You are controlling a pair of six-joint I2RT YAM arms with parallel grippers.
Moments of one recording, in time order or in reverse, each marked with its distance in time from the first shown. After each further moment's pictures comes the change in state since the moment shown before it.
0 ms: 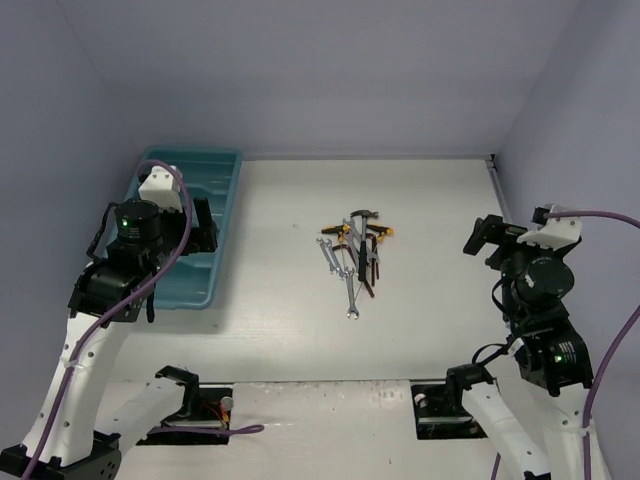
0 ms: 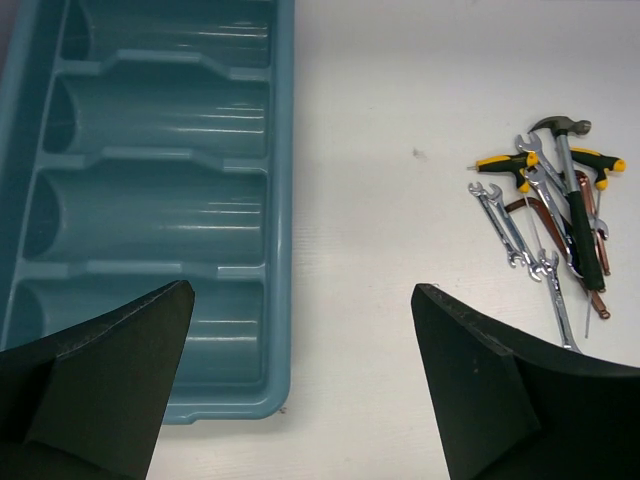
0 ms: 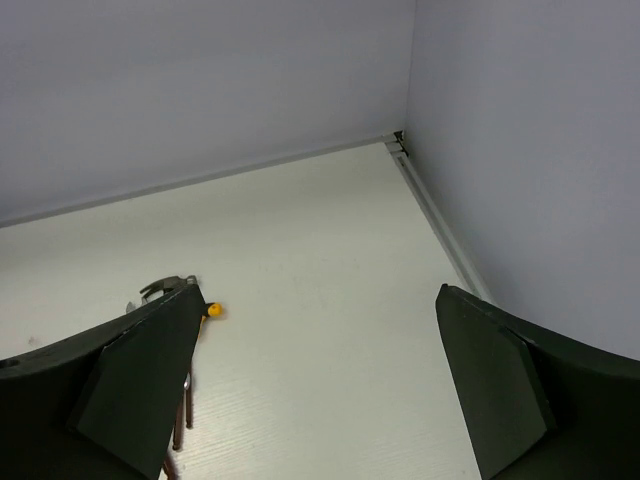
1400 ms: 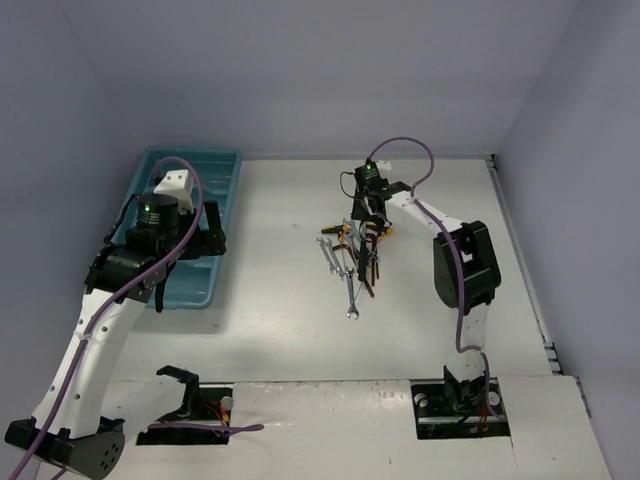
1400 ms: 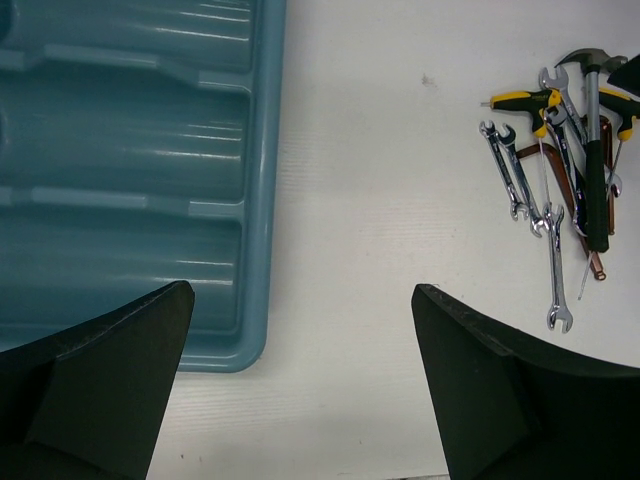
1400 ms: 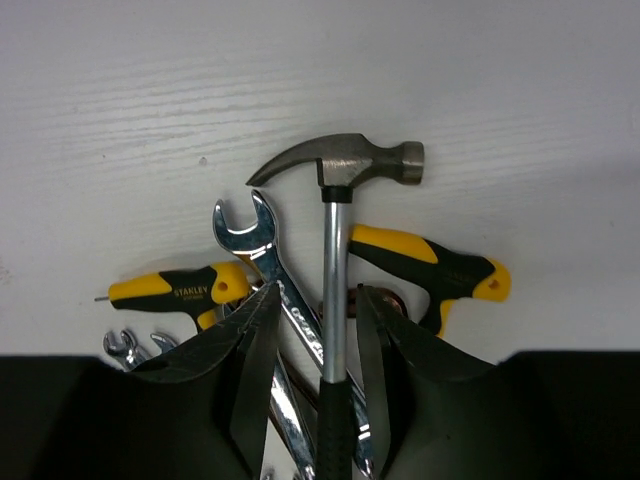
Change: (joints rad) left arm -0.002 0.093 0.005 -0.117 0.004 -0.107; right arm 0.213 1.467 0.541 0.062 -0.165 0.362
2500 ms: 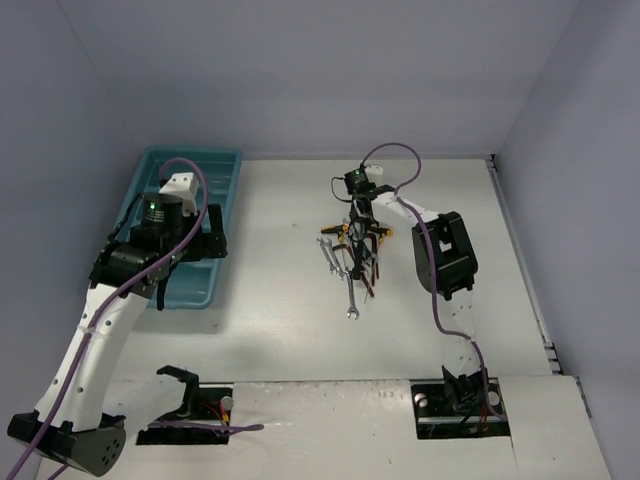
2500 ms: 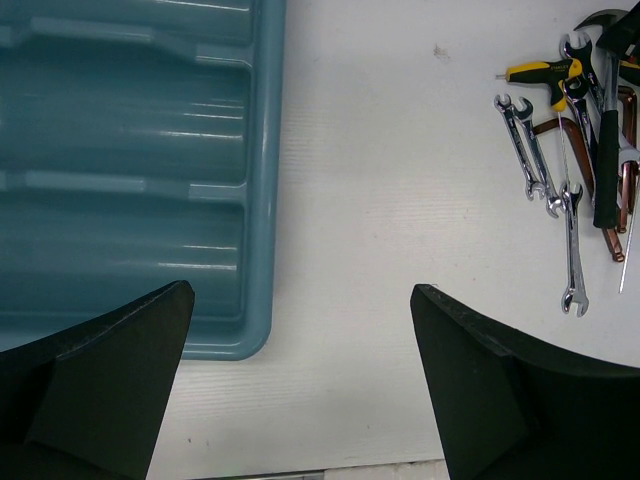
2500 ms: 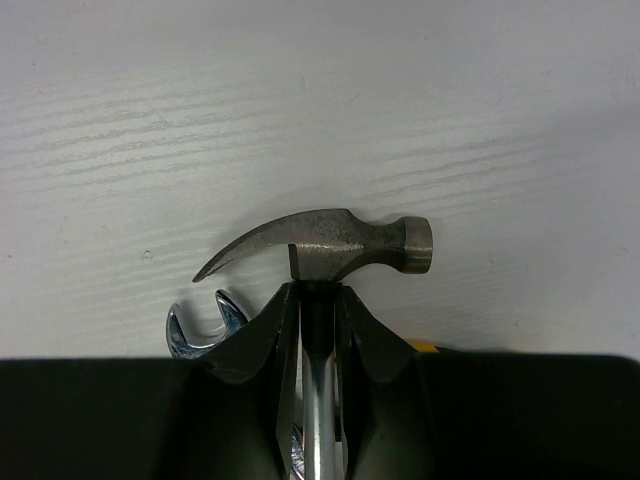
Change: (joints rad) left arm 0.000 0.022 -0.004 -0.029 0.007 0.013; right arm 0.009 0.207 0.122 0.041 0.105 0.007
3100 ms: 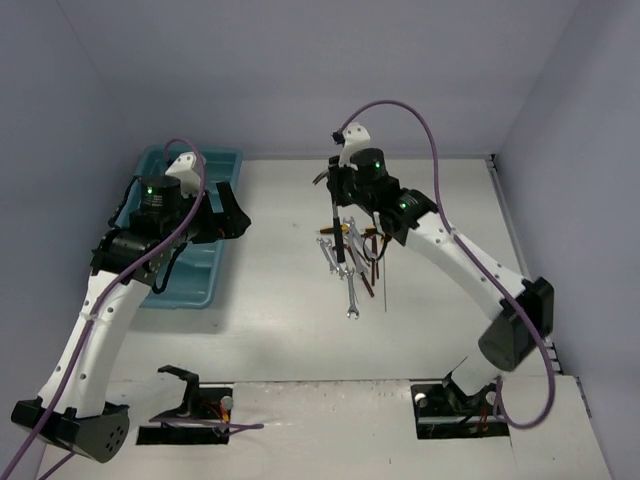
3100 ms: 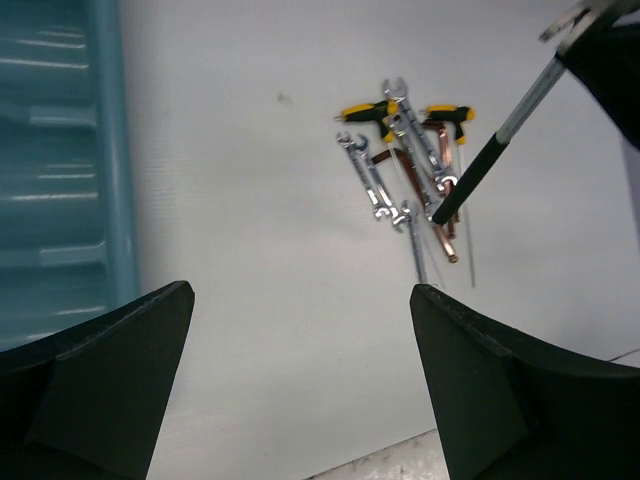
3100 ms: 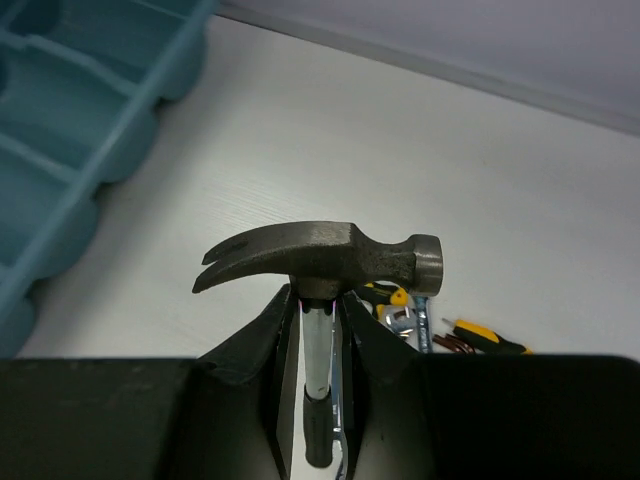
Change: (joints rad) left arm 0.000 0.069 0.091 0.095 0.240 -0.108; right arm 0.210 -0.627 -0.167 0.092 -0.174 -0.321
